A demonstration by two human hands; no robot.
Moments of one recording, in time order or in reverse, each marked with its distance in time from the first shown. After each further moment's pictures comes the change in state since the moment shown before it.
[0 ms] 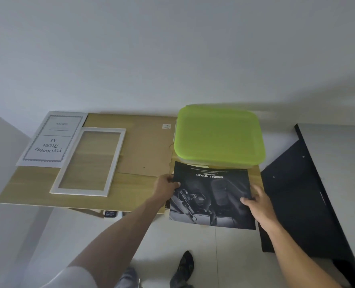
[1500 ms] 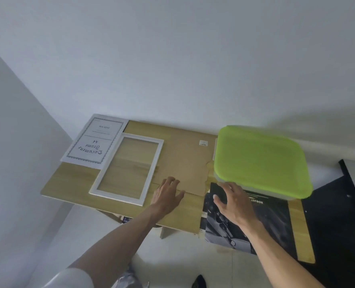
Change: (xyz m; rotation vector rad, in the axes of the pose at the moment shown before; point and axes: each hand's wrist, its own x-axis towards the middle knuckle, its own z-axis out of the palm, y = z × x) left_hand 0.011 -0.031 -0.117 0.718 0.201 0.502; right_hand -0.012 -0.103 0.165 -0.878 -0.001 -0.800
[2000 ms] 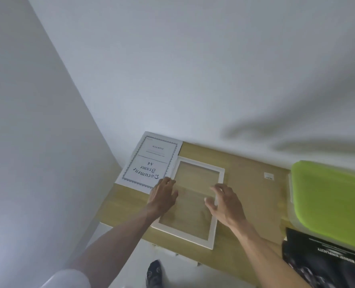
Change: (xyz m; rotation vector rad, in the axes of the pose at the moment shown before) left_hand 0.055 -0.249 -0.139 0.023 0.117 -0.084; right_hand 0.150 -0.254 0.086 0.024 -0.080 -0.094
